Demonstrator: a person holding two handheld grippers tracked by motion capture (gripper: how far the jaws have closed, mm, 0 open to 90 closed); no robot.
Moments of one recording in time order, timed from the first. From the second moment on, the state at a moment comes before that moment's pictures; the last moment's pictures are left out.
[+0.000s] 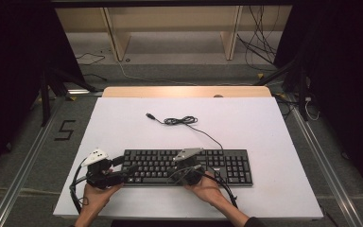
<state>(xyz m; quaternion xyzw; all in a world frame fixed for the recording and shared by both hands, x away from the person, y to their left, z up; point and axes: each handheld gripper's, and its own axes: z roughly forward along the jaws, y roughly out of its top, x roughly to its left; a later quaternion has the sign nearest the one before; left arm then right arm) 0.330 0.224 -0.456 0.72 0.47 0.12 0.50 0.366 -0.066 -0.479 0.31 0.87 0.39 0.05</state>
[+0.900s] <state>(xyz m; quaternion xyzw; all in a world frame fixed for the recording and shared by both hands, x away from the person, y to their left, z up) 0.329 0.226 -0.455 0.71 0.47 0.13 0.51 0.357 -0.086 -0.454 0.31 0.83 0.47 0.04</state>
